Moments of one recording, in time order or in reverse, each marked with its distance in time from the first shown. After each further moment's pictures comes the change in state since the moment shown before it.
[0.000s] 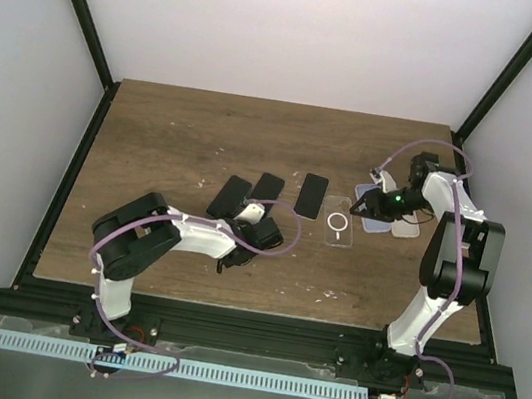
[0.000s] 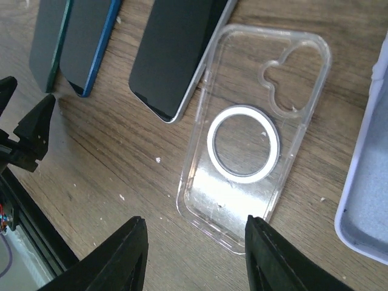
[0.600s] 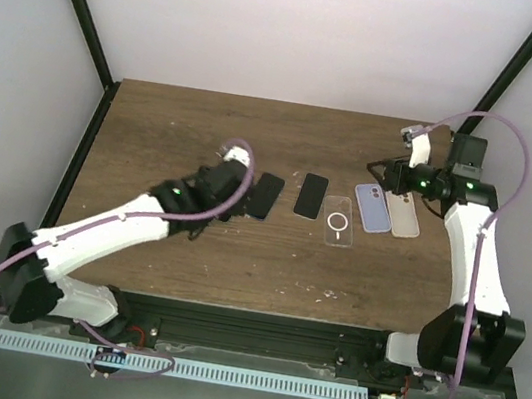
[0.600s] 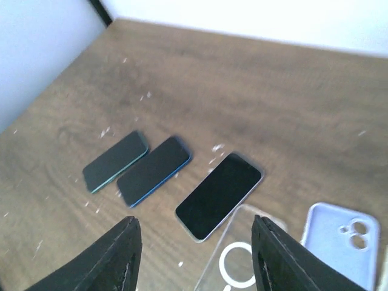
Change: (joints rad) left arm 0.054 -0.529 0.158 -0.227 0.299 0.052; right arm -0.005 -0.454 -0.023 0.264 -0.094 0.080
